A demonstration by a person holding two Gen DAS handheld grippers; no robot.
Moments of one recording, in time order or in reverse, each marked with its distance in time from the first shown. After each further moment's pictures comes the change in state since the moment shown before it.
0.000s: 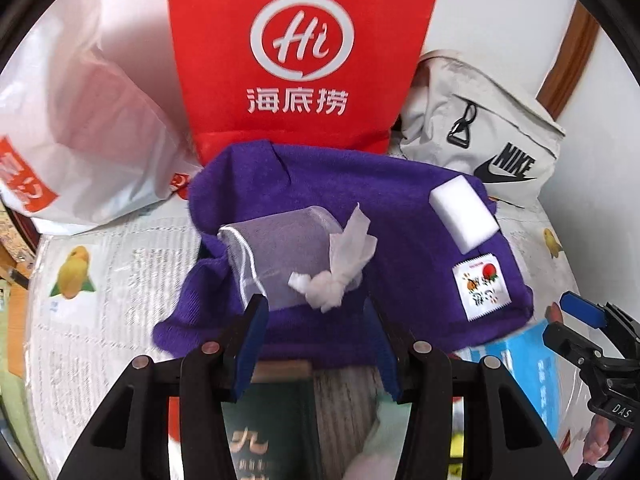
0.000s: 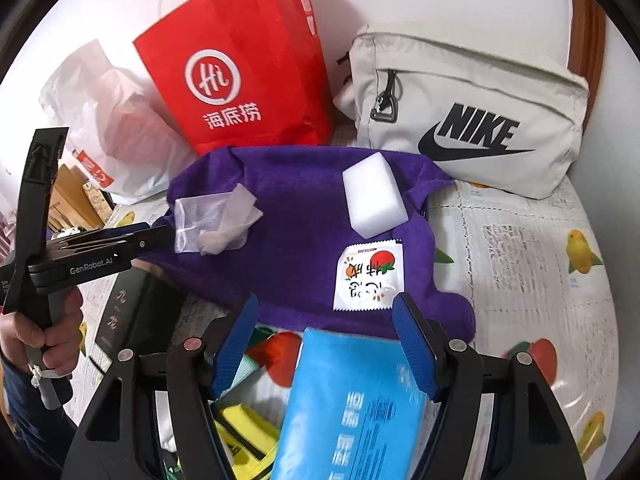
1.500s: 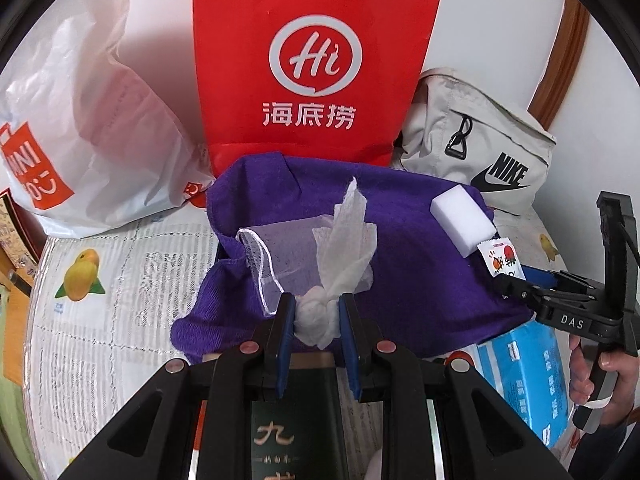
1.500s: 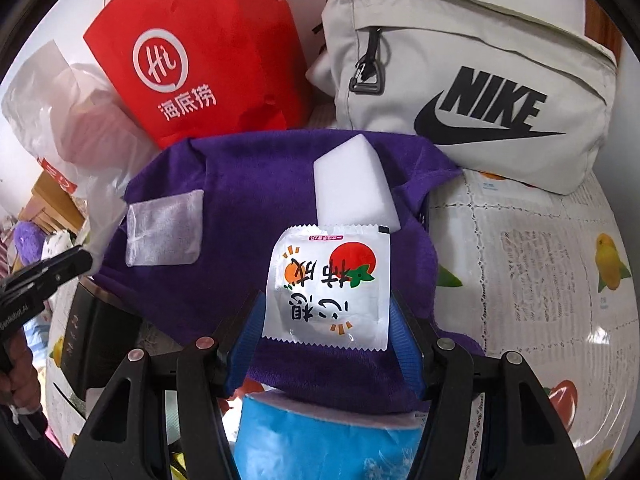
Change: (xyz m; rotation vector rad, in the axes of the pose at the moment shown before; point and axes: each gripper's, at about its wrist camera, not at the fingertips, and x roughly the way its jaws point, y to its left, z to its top) left arm -0.002 0.017 -0.009 0.003 -0.067 -0.021; right arm 0.075 -0.029 0.024 0.018 0.073 0.000
